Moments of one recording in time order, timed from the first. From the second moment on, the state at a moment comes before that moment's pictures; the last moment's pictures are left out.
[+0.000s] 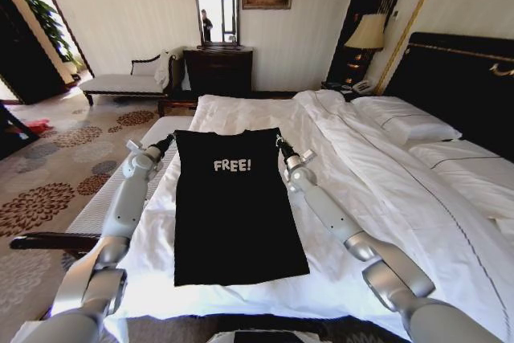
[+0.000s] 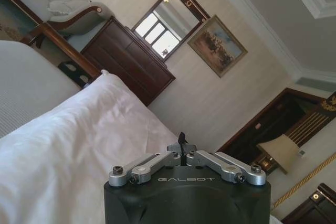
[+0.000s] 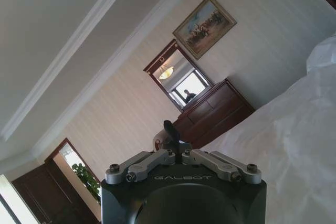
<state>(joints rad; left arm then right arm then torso) 0.46 -1.08 -0.41 -1.20 -1.28 0.38 0.02 -0.40 1.16 -0.10 1.20 1.34 0.20 -0.01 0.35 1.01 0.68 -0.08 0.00</state>
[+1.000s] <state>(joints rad) 1.52 -0.82 -0.77 -2.00 -1.34 0.43 -0.01 -1.12 0.85 0.04 1.92 1.26 0.18 0.25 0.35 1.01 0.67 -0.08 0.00</state>
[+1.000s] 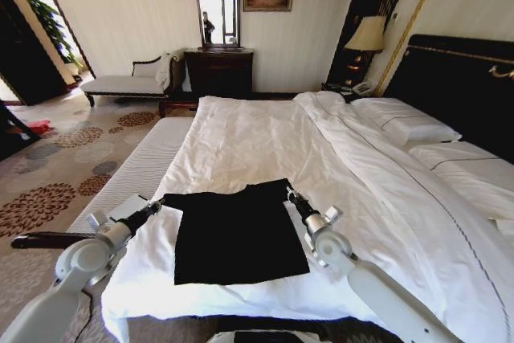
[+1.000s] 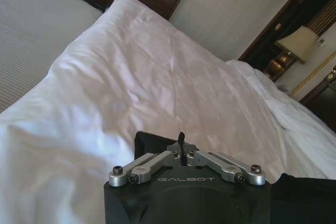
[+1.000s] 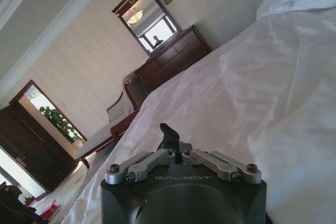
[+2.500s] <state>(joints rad) 1.86 -0.77 -0.83 -2.13 -1.11 0.51 0.07 -1.41 0.79 0.08 1.99 1.16 0.22 0.36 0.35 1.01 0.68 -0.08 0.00</state>
